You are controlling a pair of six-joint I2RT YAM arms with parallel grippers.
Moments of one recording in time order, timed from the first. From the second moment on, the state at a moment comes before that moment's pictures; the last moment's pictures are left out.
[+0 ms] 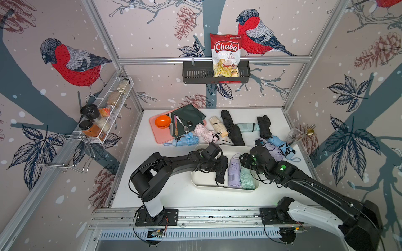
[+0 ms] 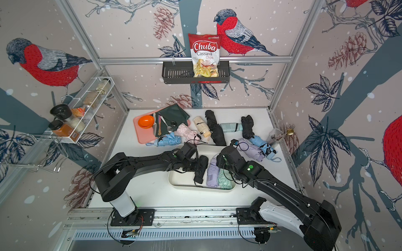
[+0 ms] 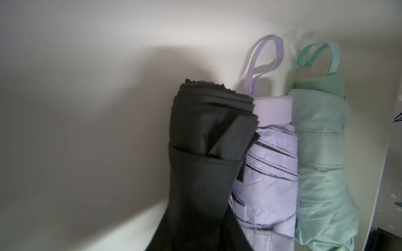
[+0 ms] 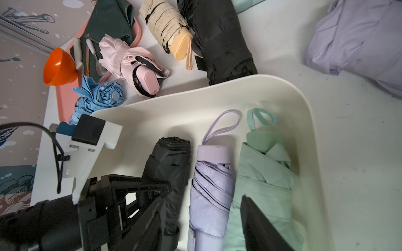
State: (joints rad) left arm -0.85 1.72 0.94 -0.21 0.25 -0.79; right arm 0.80 1.01 0.71 -0.54 0.21 0.87
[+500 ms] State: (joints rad) left arm -0.85 1.68 0.86 -0.12 0.24 -0.82; right arm 0.81 1.30 0.82 -0.56 0.09 0.91
